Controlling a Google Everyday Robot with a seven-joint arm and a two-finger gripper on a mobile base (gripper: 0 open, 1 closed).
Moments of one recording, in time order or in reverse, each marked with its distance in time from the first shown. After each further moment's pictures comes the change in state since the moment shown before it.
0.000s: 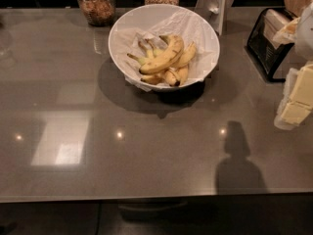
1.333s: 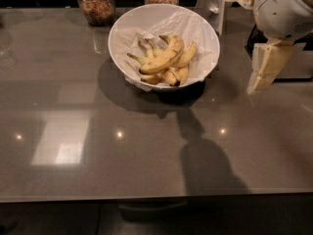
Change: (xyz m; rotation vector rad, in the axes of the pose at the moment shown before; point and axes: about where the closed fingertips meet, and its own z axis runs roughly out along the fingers) arm -0.078 -0.053 -0.001 0.232 -0.130 -0.473
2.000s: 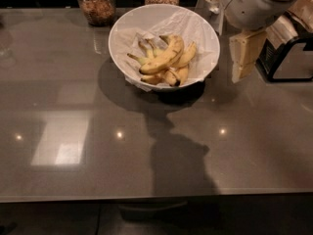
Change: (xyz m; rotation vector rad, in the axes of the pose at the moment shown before) arm -0.041 -0.025 0.012 0.027 0.020 -0.308
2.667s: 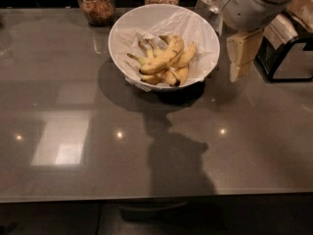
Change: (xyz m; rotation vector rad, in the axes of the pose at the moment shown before) arm -0.003 -0.004 0.005 0.008 0.013 -0.031
